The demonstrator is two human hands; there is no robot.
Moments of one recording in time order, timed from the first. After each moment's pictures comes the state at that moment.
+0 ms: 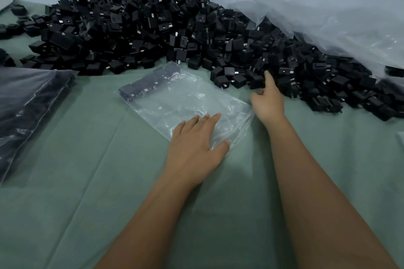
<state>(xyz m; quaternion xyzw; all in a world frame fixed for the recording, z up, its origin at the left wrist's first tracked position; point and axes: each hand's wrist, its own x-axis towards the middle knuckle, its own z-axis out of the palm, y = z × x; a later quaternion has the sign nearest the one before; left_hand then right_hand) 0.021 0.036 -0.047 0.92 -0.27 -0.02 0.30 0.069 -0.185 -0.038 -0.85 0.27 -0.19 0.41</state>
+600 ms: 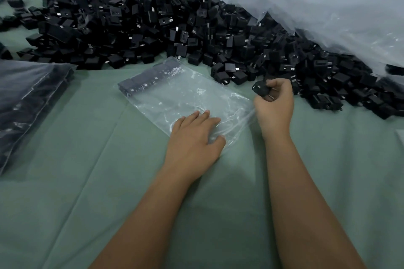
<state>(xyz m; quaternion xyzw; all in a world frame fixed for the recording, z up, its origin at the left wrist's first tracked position) 0.024 0.036 -0.051 0.91 -0.27 0.00 0.32 0.038 -0.156 -0.042 -0.72 0.23 -0.37 0.54</state>
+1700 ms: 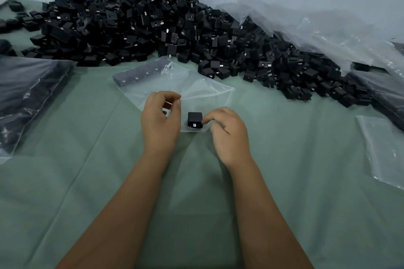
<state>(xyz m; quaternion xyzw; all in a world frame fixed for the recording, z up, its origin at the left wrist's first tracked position) 0.009 0.052 -0.037 0.77 -0.11 0.20 0.59 -0.051 -0.076 -0.037 -0.87 0.07 -0.25 0.43</state>
